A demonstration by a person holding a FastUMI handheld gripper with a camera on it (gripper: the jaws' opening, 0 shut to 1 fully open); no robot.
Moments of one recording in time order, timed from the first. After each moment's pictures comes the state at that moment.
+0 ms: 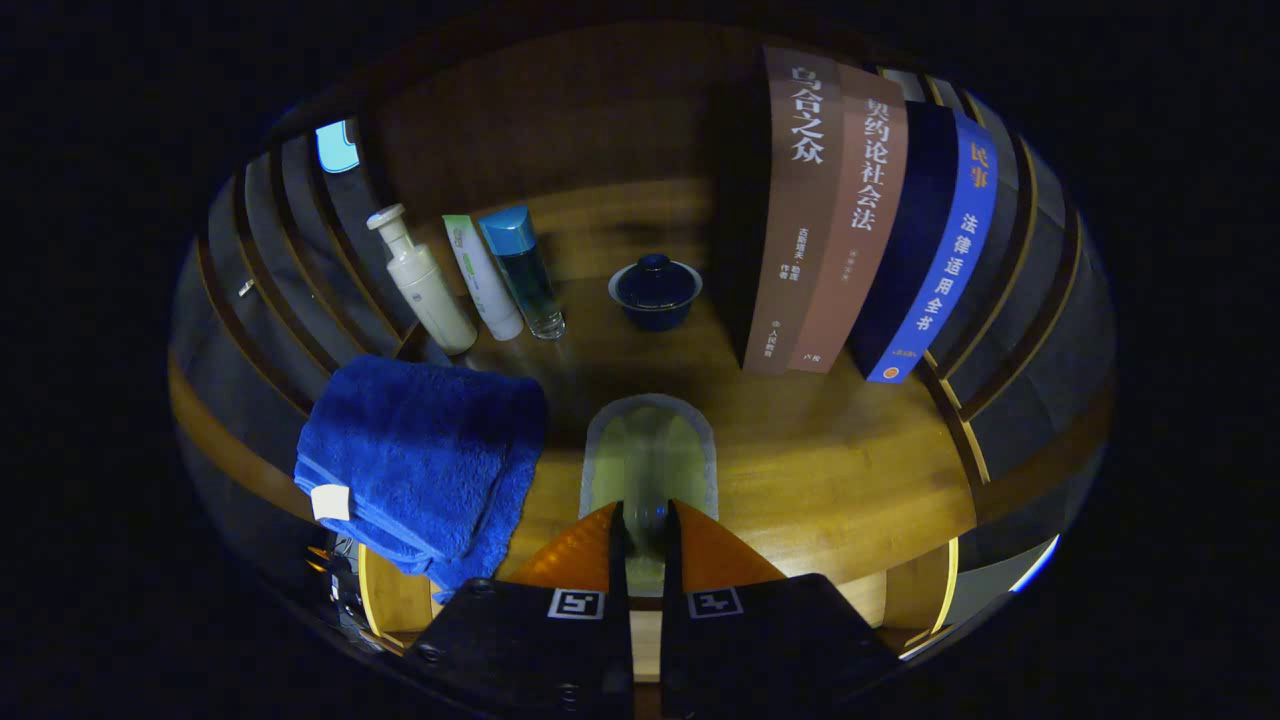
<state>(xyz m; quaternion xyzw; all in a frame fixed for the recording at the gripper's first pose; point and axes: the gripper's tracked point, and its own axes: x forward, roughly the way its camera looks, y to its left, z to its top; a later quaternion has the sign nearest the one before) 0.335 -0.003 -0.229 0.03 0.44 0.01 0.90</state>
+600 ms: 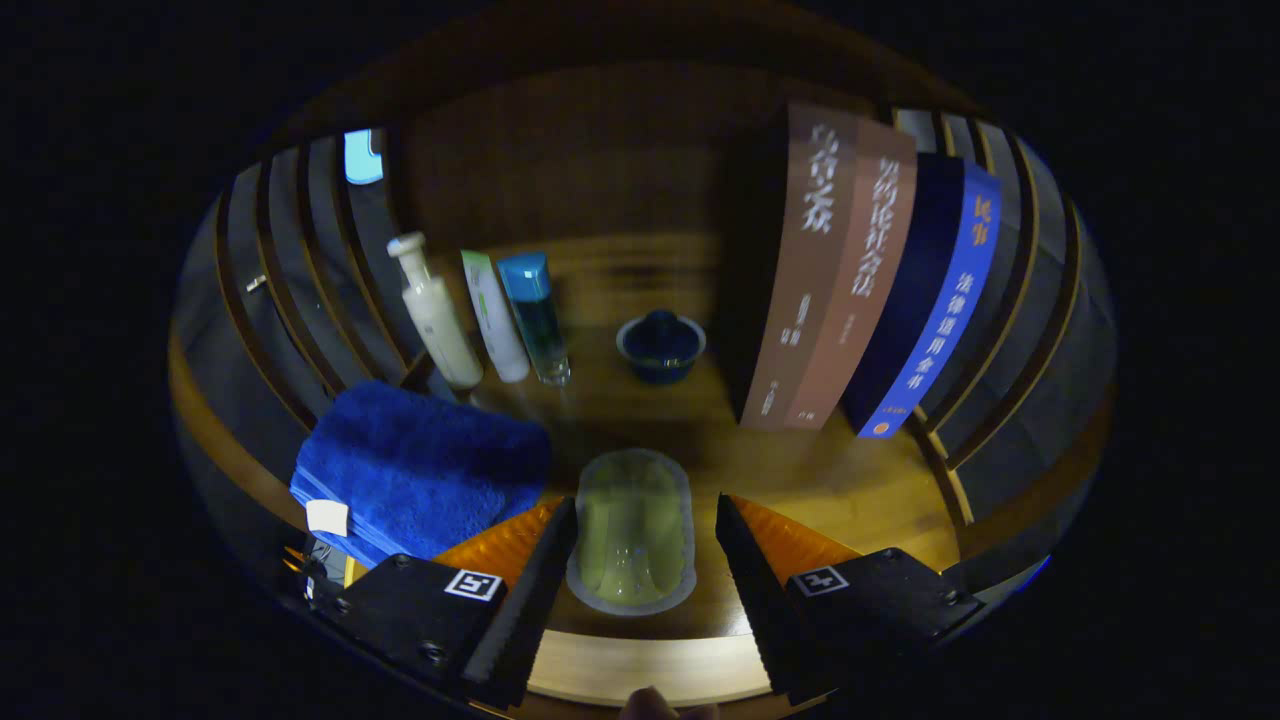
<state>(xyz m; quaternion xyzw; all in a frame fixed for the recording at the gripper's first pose) 0.352 -0.002 -0.193 0.01 0.33 0.01 0.94</state>
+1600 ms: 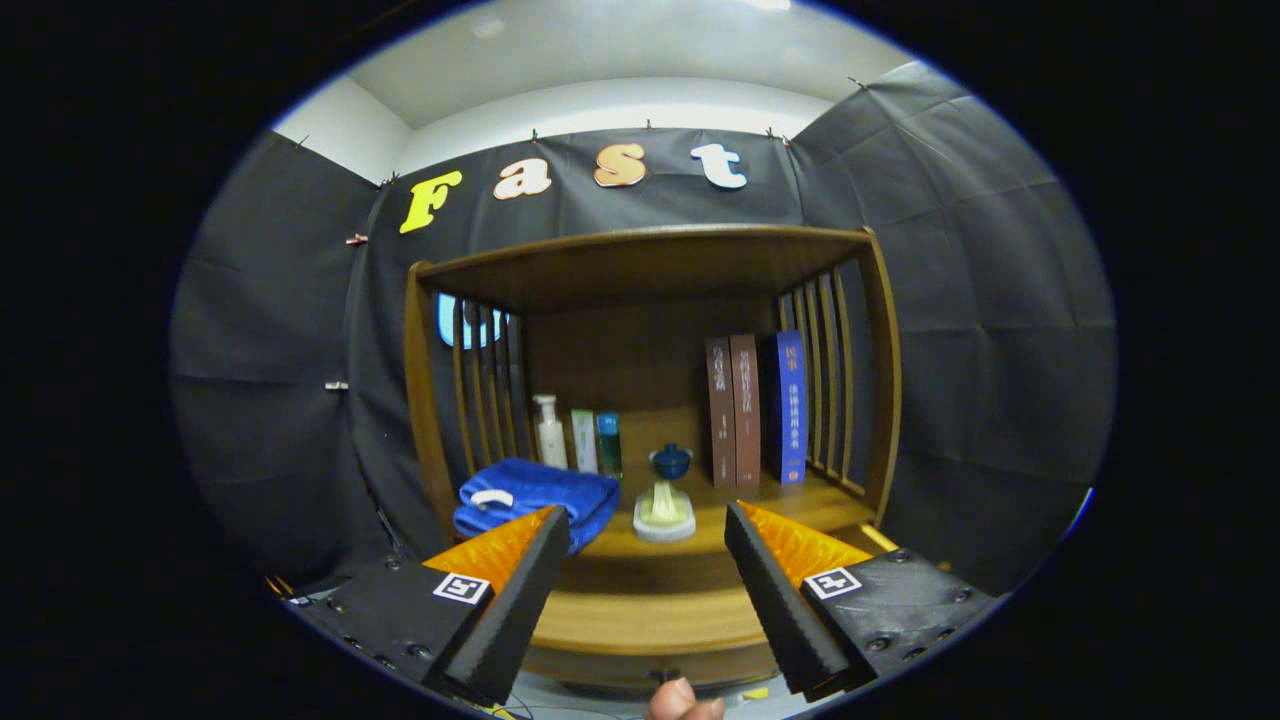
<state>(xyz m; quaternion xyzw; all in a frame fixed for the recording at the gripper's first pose) 0.085 0.006 -0.119 0.03 0.02 0.01 1.00</state>
